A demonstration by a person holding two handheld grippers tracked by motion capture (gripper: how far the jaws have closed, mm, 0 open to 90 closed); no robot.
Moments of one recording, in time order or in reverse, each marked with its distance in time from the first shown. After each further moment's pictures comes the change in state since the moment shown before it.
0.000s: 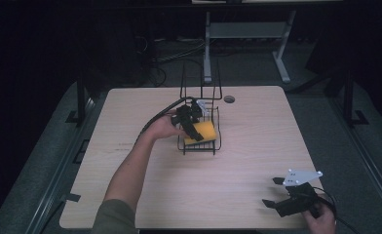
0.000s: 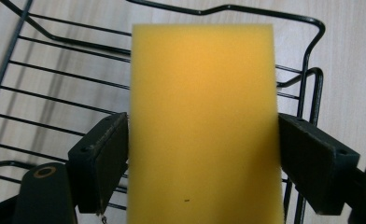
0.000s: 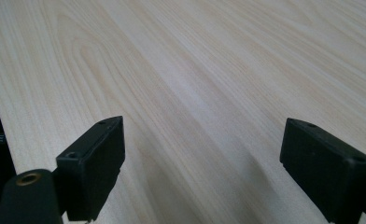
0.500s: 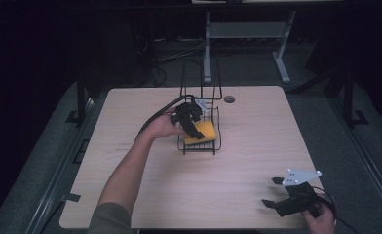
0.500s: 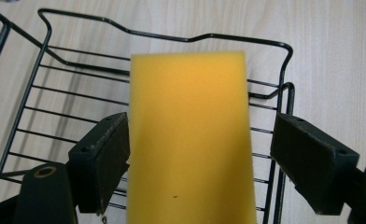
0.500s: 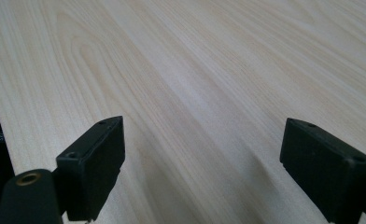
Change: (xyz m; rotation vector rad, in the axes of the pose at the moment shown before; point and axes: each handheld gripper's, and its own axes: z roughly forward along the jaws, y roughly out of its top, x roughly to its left) left arm -0.012 0.006 -0.015 -0.047 0.035 0.051; right arm 0.000 0.001 0.002 0.005 0.004 0.001
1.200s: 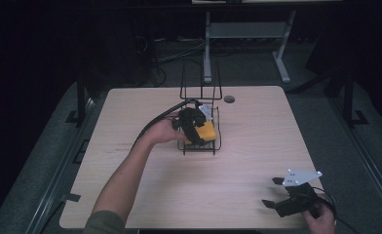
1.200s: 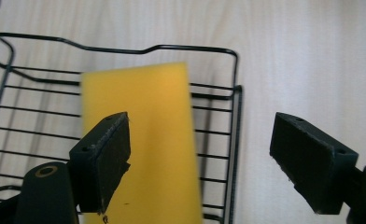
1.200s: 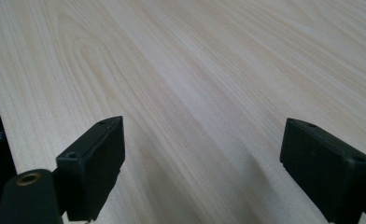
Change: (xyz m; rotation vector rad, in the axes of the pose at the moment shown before) left arm -0.030 0.009 -0.005 0.025 -0.021 0.080; right arm 0.002 0.000 -0.001 -0.007 0.003 -0.002
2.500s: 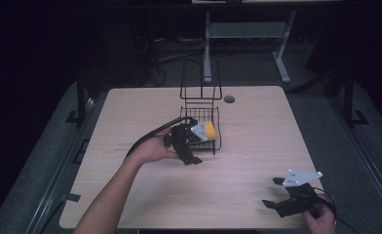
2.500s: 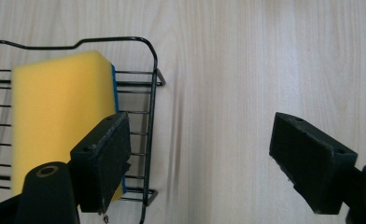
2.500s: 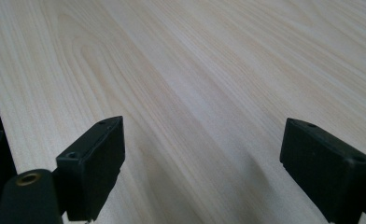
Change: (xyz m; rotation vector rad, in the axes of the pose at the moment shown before) left arm -0.065 -0.016 -0.021 -0.019 0.016 0.060; right arm 0.000 -0.001 -0.001 0.002 -0.012 -0.001
